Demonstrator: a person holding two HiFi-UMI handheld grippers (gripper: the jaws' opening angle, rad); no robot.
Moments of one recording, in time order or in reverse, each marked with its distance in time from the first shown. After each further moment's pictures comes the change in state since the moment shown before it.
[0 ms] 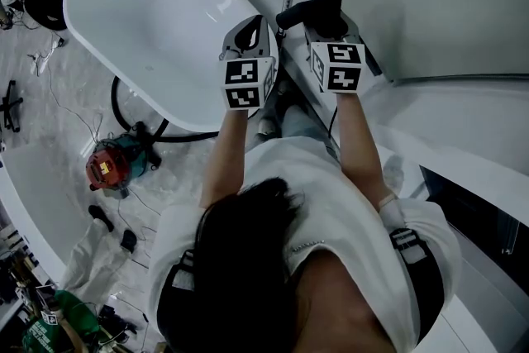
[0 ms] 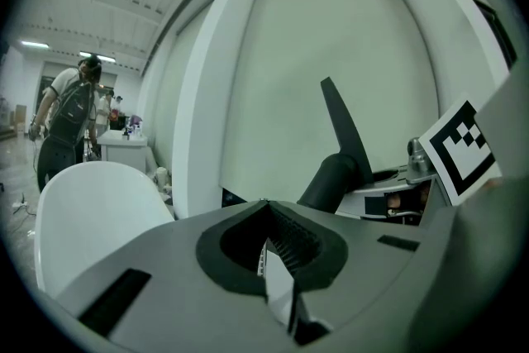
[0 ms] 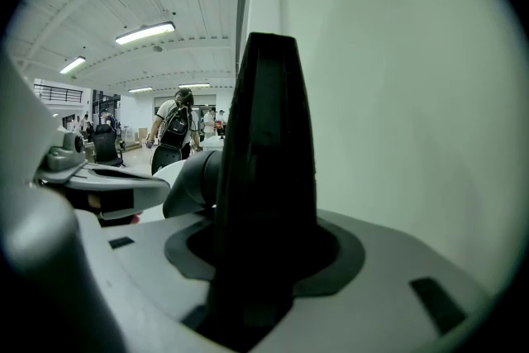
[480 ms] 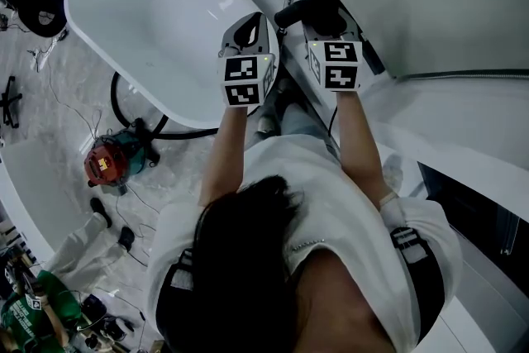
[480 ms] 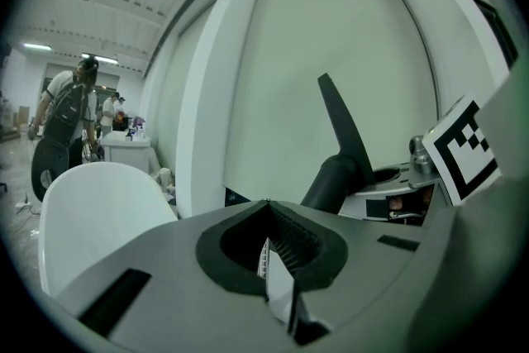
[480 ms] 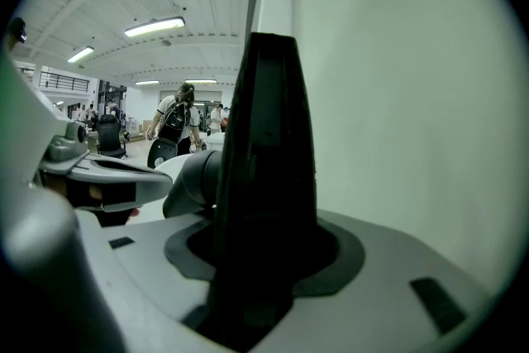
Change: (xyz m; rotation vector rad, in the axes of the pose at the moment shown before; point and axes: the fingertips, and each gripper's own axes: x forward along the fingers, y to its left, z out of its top) left arm -0.008 0.002 0.004 -0.001 -0.003 0.017; right arm -0.005 0.009 0.006 -0.064 -0.001 0.004
